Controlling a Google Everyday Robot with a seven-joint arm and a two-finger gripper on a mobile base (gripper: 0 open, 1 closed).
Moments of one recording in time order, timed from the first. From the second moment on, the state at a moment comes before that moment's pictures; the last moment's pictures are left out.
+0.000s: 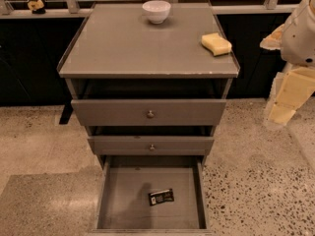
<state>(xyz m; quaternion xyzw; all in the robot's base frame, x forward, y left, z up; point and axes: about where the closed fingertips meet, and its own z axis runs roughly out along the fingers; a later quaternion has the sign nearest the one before) 0.438 -0.217 0.976 -0.60 0.78 -0.03 0.16</state>
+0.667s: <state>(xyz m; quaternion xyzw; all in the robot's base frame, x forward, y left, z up) 0.432 -0.218 0.973 -0.61 0.78 -0.05 0.16</state>
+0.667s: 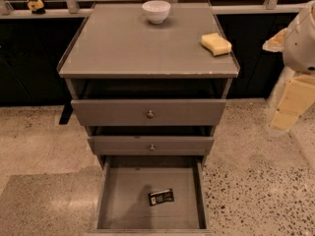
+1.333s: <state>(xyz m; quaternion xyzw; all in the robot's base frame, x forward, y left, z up) 0.386 -0.252 0.886 -0.63 0.75 -0.07 0.18</state>
